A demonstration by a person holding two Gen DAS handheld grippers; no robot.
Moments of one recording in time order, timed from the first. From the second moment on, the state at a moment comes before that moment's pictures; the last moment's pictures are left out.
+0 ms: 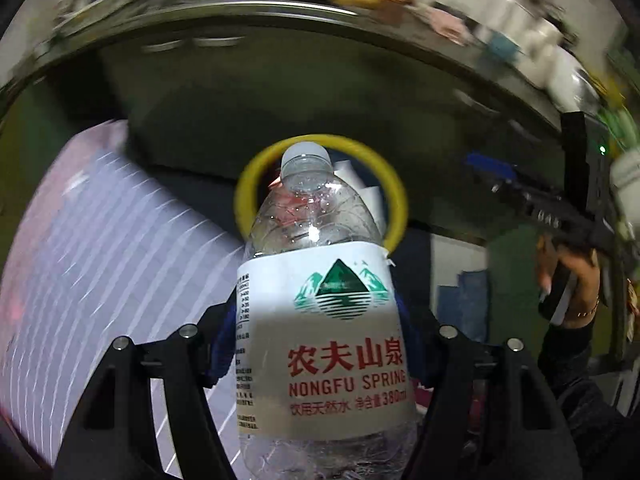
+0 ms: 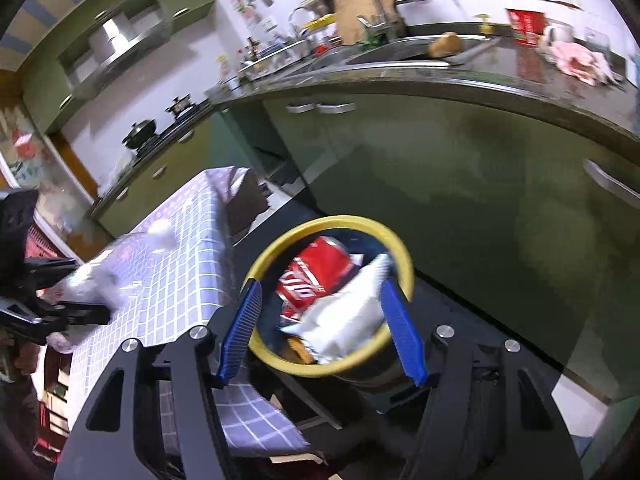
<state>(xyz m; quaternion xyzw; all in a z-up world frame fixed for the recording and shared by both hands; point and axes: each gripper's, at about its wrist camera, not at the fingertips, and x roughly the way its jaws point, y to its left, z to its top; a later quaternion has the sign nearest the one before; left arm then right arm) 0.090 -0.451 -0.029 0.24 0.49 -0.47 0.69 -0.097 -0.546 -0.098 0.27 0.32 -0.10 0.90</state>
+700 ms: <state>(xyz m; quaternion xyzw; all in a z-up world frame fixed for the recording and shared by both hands) 0.128 -0.567 -0.128 0.31 0.48 -0.47 0.67 -0.103 -0.575 -0.113 0.28 0.33 -0.11 0.89</state>
